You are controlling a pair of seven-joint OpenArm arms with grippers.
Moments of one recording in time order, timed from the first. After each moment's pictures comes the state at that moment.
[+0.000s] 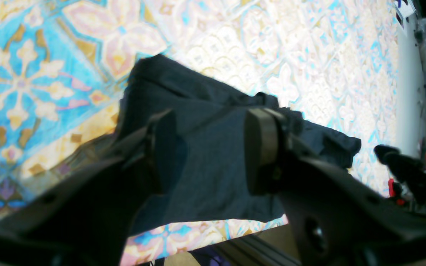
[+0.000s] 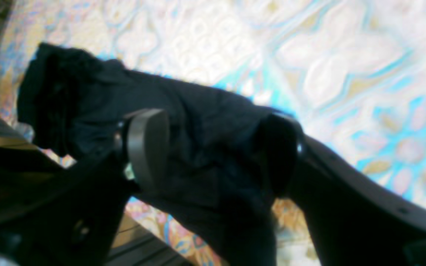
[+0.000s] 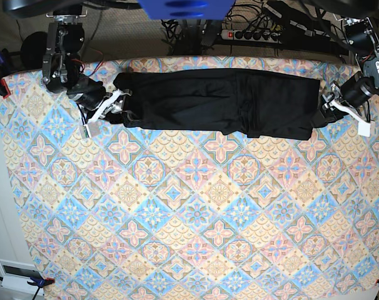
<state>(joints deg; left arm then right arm) 18.5 -23.1 -36.6 98.5 -68.3 -15.7 66.6 -16.6 14.4 11.5 100.8 47.8 24.1 -54.9</state>
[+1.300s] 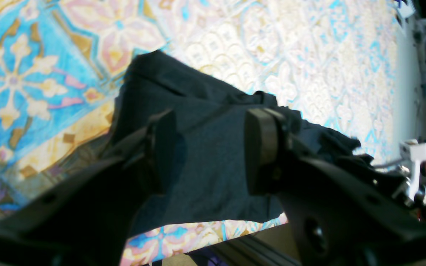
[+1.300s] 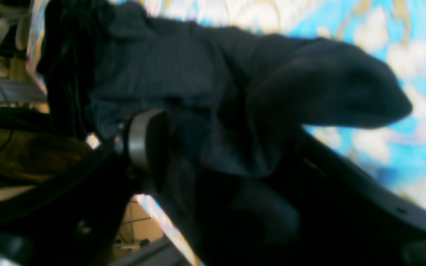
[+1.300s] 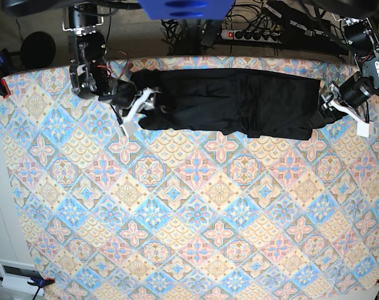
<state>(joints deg) 18.3 -22.8 -36.5 98.5 -68.7 -15.7 66.5 -10.6 11.2 -1.7 89.7 48.4 24.1 -54.8</state>
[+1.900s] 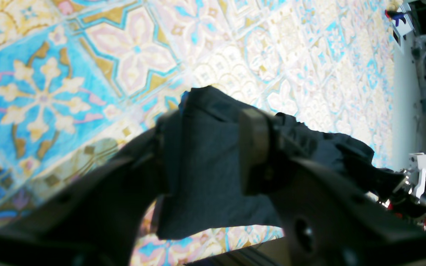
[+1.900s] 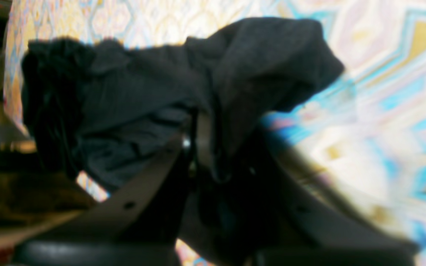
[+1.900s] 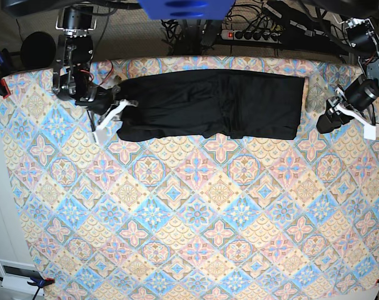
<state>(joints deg) 16.7 -22.8 -38.8 98.5 -68.7 -15.7 66.5 -10.3 10.9 12.1 89.6 48.2 24.1 -56.2</state>
